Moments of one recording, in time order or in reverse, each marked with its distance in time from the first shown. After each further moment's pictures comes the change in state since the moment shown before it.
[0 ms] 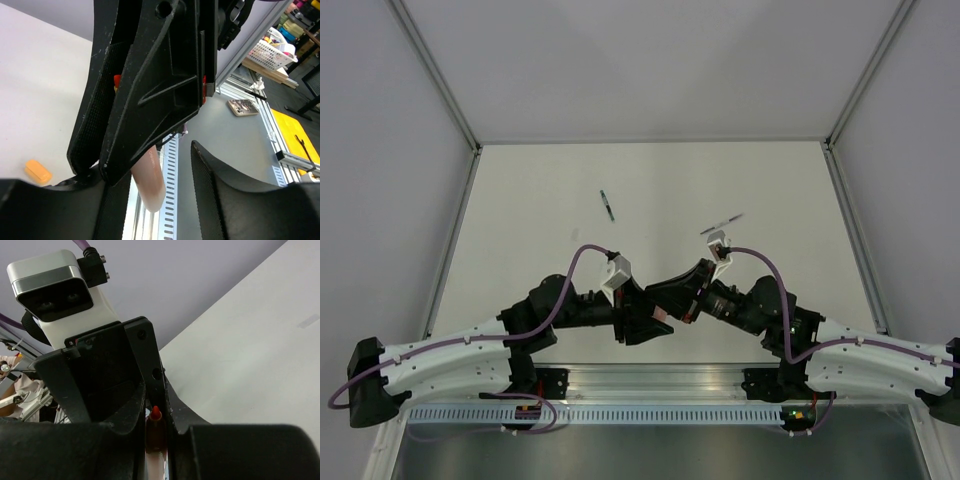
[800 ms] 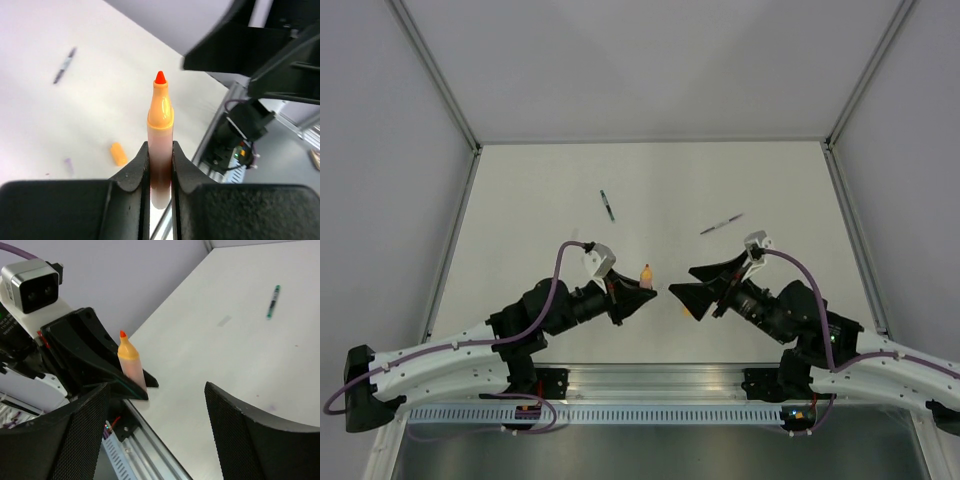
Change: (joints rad) left arm -0.003 -0.074 -0.005 -0.136 -0.384 0.051; right arm 0.003 -0.192 0.050 -0.344 0.243 -0.072
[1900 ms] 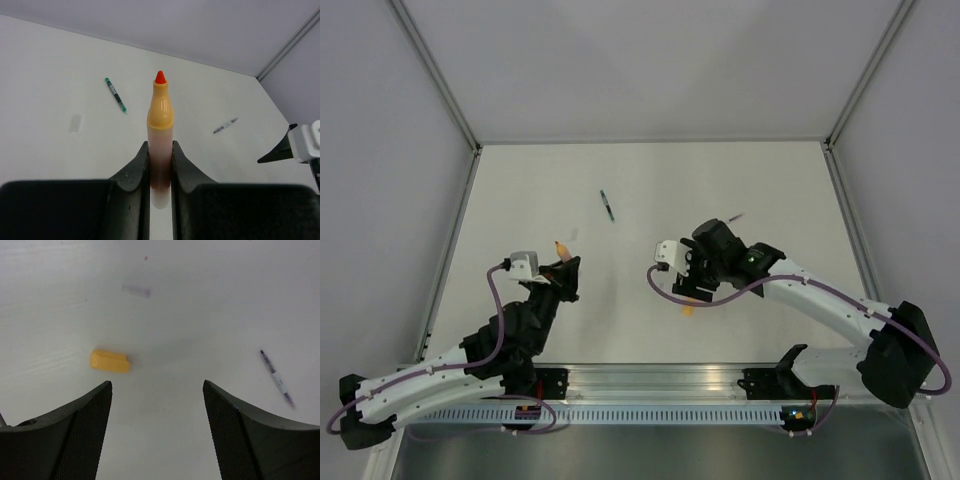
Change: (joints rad) left arm 0.000 -0.358 -0.193 -0.089 -0.893 0.025; right arm -0.387 0.647 0.292 -0.554 -0.406 -1.157
